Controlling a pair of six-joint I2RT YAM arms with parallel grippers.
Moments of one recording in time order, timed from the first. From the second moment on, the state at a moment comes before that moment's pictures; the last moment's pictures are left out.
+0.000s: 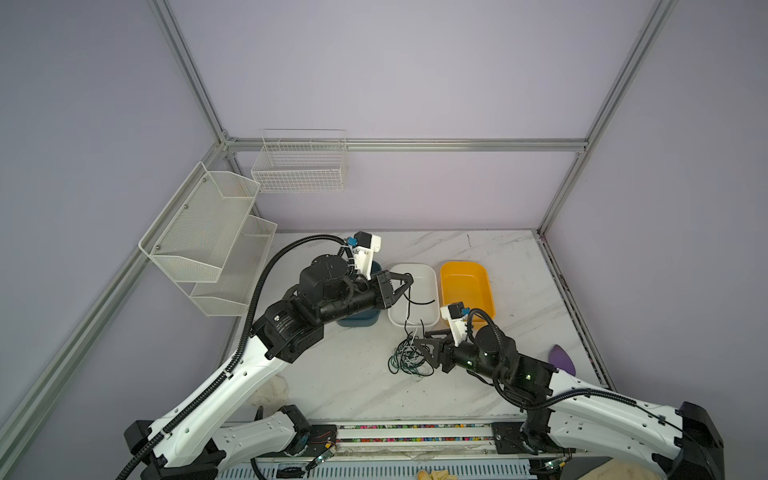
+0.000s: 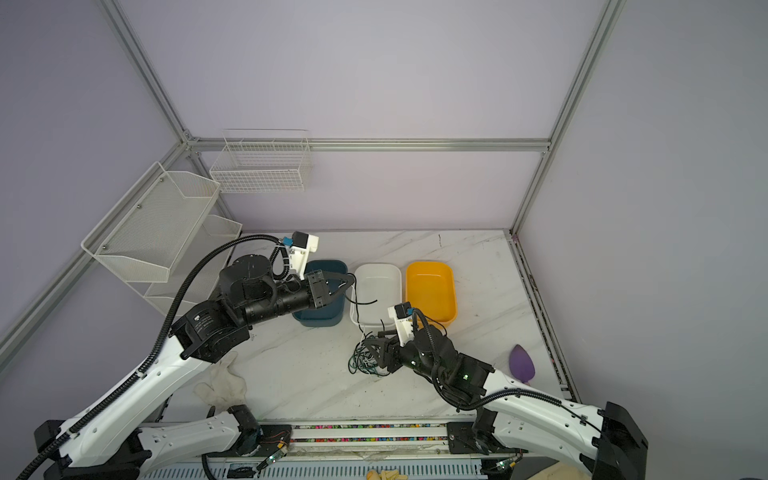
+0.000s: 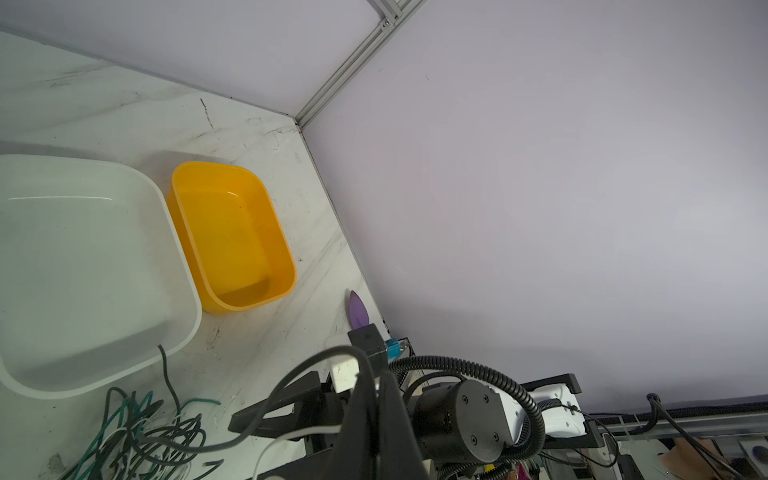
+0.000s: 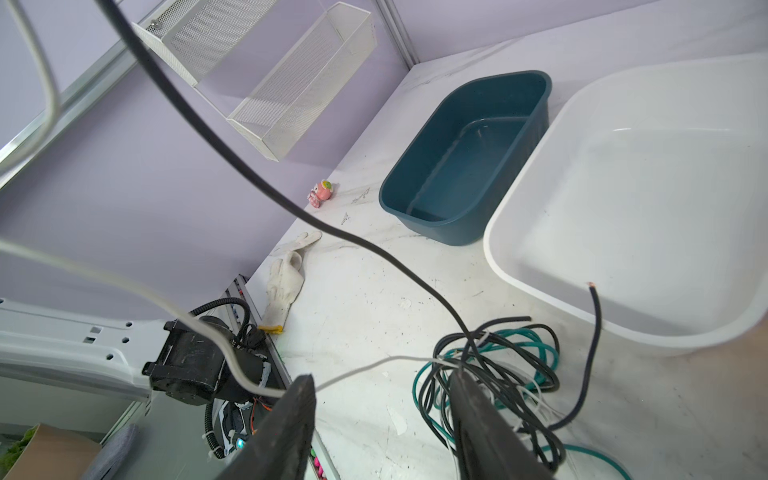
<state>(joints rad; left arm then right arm) -0.76 1.08 1.32 -0.48 0.25 -0.84 1.01 0.92 0.53 0.10 -0.05 0.60</state>
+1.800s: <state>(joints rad) -0.75 1.02 1.14 -0.45 0.20 -0.86 1.02 0.78 0.58 0.03 -0.02 0.54</state>
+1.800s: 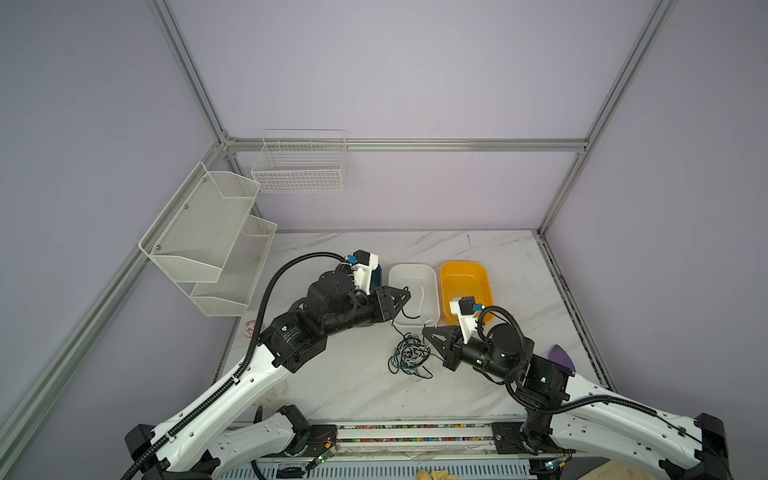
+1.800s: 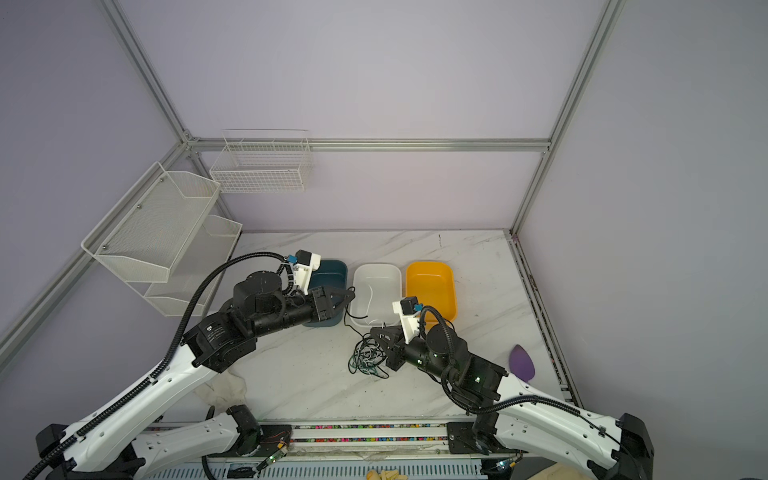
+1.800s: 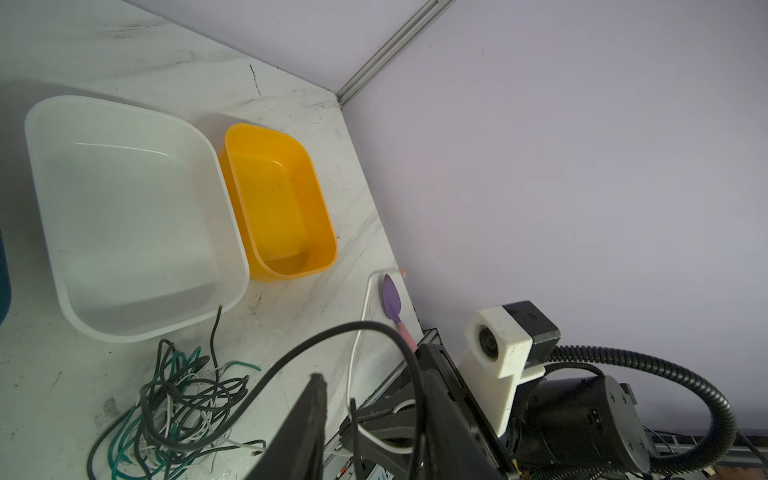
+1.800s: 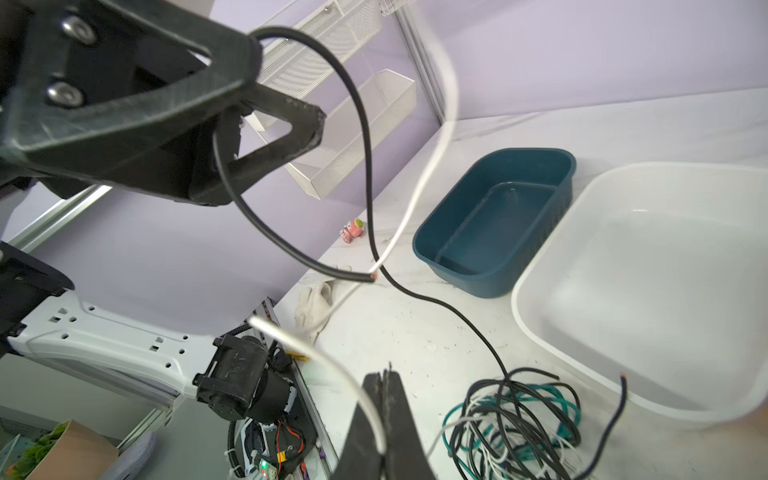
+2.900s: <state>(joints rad) -0.75 1.02 0.87 -0.35 0.25 -0.91 1.02 0.89 1.17 -0.28 0.13 0.43</state>
